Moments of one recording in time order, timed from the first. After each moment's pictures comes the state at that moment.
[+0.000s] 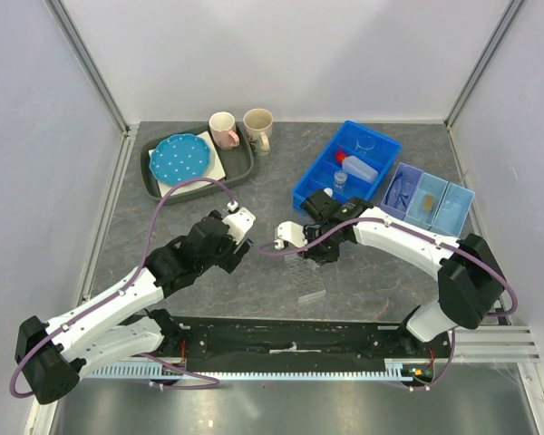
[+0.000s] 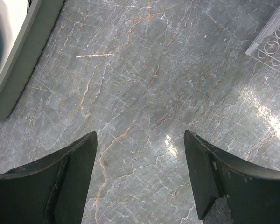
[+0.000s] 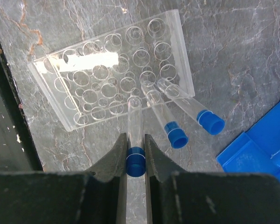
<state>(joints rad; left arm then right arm) -0.80 0.90 0.68 -0.46 -0.28 0.13 0.77 1.53 1.11 -0.85 -0.25 -0.73</state>
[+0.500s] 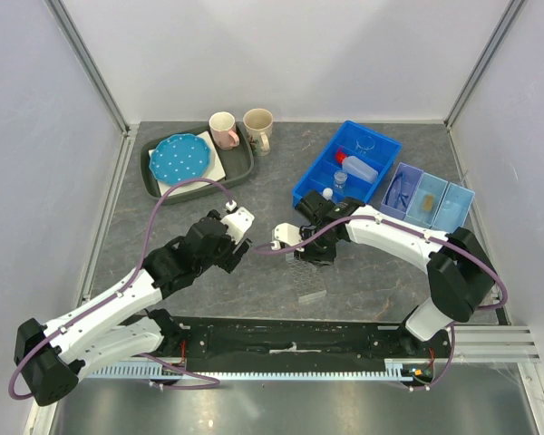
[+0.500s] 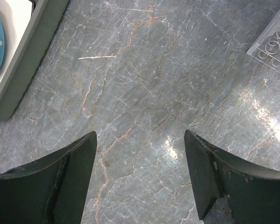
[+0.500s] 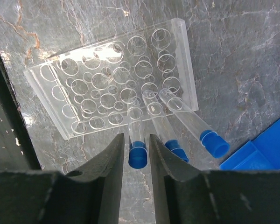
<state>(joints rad) -0.80 0.89 0.68 -0.46 -0.28 0.13 0.78 1.59 1.13 -0.85 -0.25 -0.72</state>
